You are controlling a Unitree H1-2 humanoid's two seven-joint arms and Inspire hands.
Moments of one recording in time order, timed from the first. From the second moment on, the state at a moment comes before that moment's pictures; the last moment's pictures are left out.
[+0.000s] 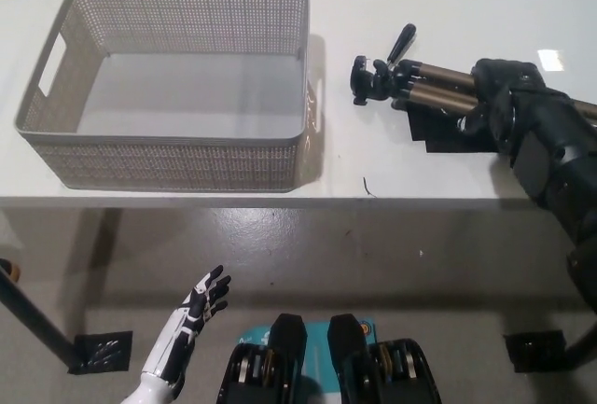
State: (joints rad) left_arm -0.10 0.12 -0.05 0.44 -0.03 -0.41 -0.16; right_arm -1.20 -0.21 0.62 1.41 -0.61 0.17 0.02
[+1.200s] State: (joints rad) left_arm -0.10 0.12 -0.06 0.46 -0.01 -0.42 -0.17; right_arm -1.35 -0.33 0.55 0.70 -0.74 -0.01 -0.18
